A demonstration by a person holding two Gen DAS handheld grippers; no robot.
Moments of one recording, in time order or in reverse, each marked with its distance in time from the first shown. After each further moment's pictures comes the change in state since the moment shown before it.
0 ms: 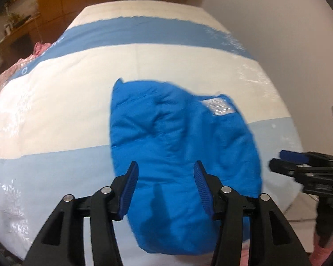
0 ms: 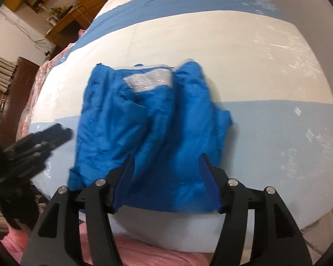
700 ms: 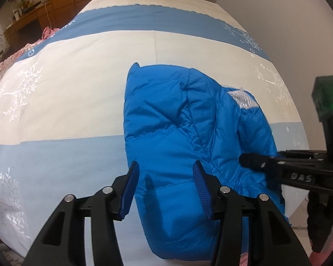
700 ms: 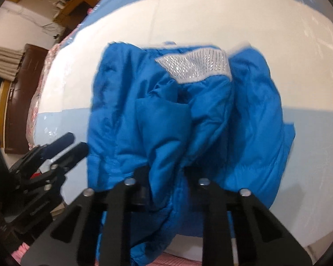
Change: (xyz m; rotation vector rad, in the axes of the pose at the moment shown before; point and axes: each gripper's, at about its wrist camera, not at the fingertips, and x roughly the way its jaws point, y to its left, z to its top) left arm 0.026 0.015 0.003 -0.067 0.026 0.007; right arm 0.066 0.045 0.034 -0.049 0.138 0.098
